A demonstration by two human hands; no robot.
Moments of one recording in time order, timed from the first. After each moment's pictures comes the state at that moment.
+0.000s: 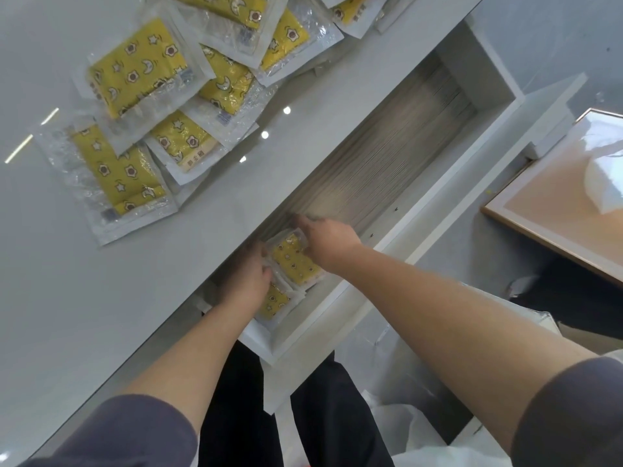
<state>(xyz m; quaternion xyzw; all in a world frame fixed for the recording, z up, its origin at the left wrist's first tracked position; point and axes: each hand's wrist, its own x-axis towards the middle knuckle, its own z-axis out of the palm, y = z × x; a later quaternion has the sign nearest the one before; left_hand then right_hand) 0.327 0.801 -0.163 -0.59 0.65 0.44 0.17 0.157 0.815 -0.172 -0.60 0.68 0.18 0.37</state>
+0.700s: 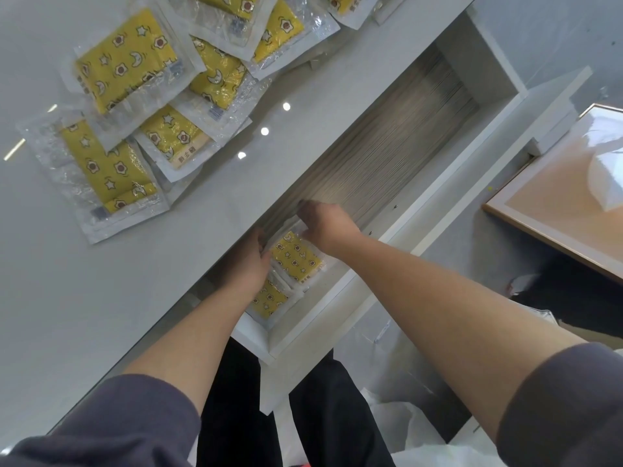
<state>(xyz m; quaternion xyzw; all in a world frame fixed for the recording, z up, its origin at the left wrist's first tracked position) 0.314 0.786 -0.169 -0.60 0.62 0.47 0.17 0.146 0.800 -0.180 -0.47 0.74 0.06 0.47</state>
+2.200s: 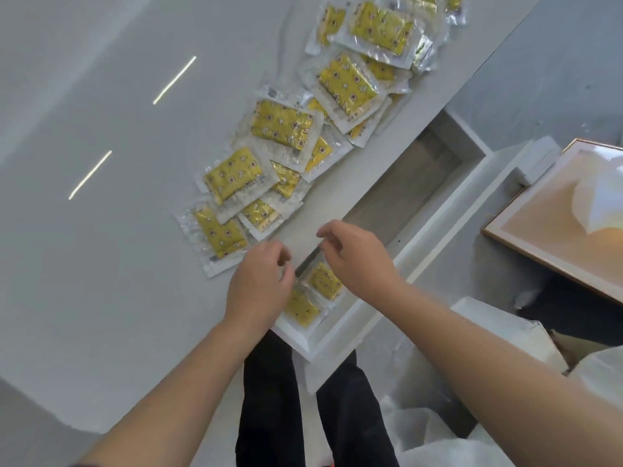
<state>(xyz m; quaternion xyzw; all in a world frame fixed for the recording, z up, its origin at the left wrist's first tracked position) 0.339 0.722 0.022 -0.54 0.74 0.40 0.02 0.172 0.765 0.032 -0.49 0.77 -0.11 0.40</state>
